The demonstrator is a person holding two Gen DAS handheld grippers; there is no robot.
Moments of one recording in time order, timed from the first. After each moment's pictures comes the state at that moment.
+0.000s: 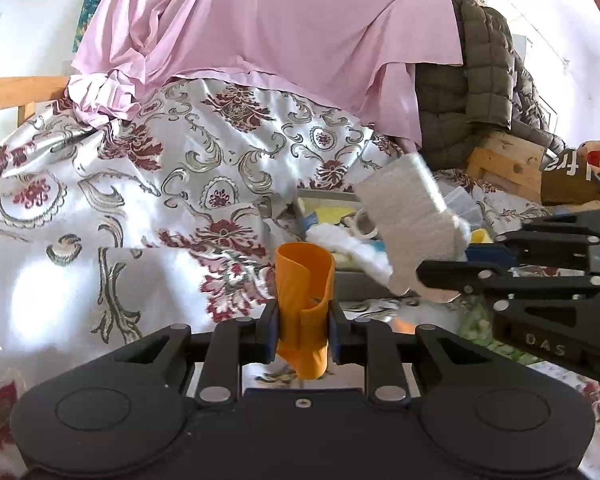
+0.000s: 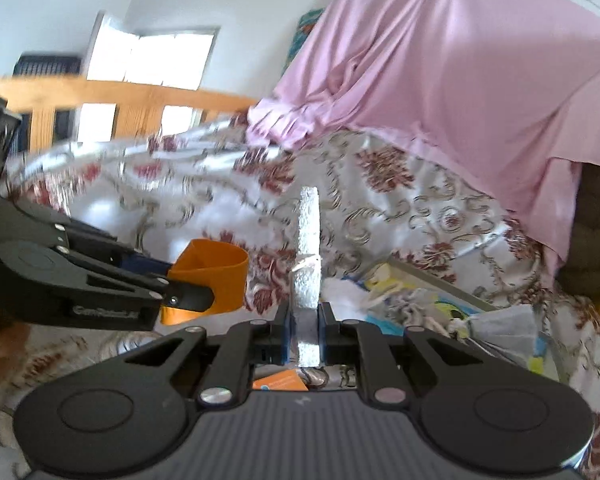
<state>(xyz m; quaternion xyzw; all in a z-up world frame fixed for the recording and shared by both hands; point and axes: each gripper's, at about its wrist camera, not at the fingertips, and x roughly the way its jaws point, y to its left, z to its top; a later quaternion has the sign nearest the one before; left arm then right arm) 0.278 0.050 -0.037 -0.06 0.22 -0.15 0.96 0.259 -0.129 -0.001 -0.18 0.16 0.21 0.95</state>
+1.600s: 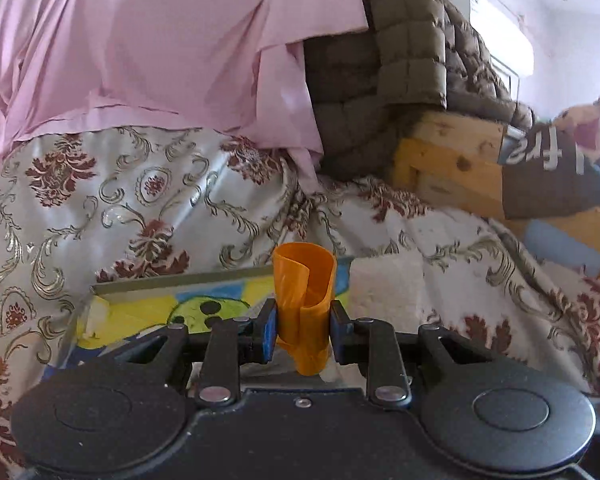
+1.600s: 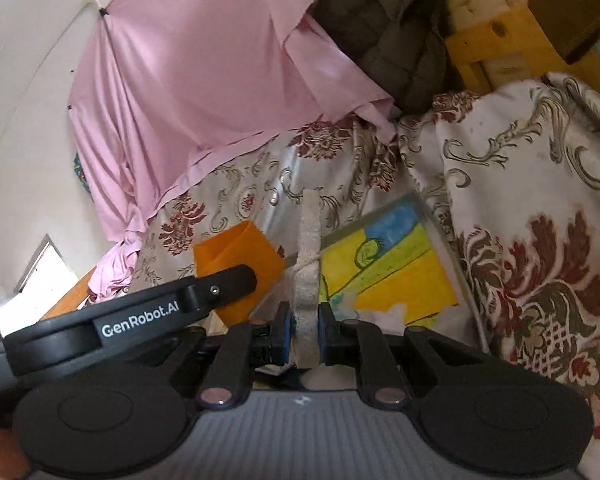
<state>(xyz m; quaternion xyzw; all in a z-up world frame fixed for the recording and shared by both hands) 0.428 -0.231 0.019 0.01 0.21 -0.20 0.96 0.400 -0.406 -0.043 0.27 0.20 0.10 0.94</state>
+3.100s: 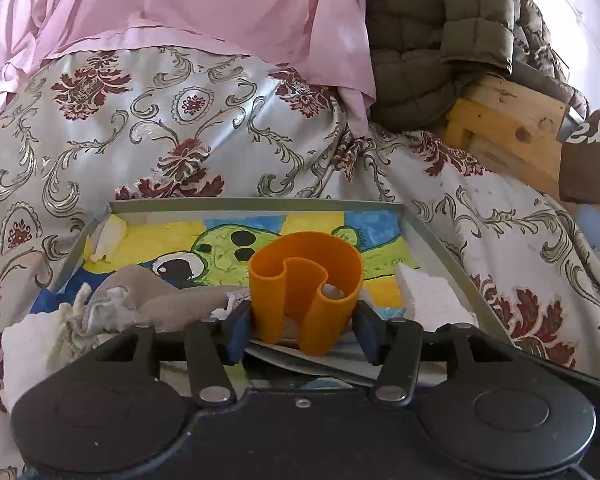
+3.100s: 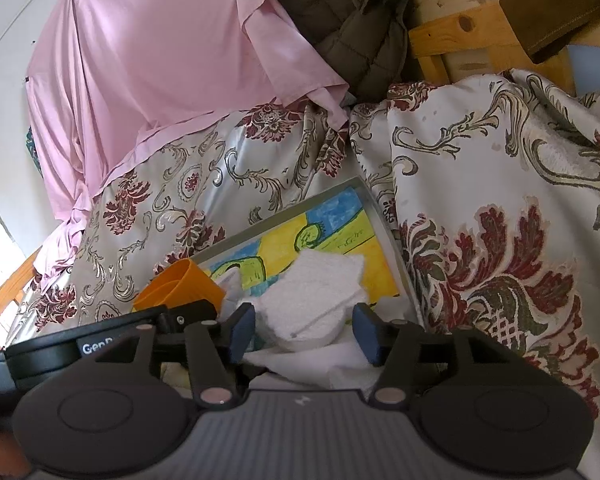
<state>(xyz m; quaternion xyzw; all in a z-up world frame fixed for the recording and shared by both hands) 0.461 -0.213 -0.020 -0.04 0.30 -0.15 0.94 0.408 -0.408 -0.054 0.23 0.24 0.03 0.94</state>
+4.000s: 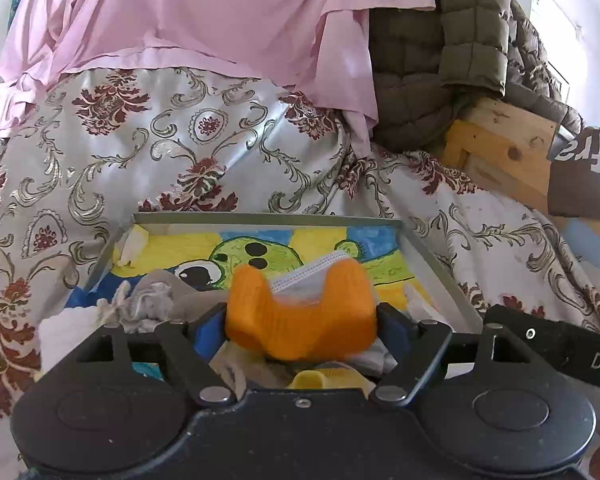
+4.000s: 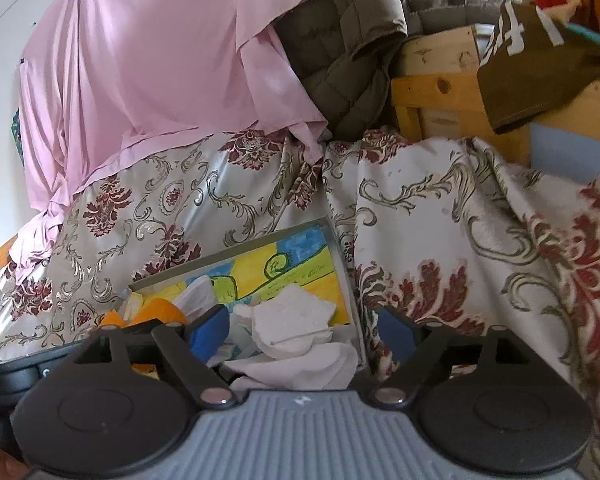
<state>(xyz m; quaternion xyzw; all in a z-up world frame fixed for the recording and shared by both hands) 0.426 -0.198 -0.002 -0.04 0.27 -0.14 0.95 0.368 -0.412 -0.008 0.16 0.23 -0.02 0.96</state>
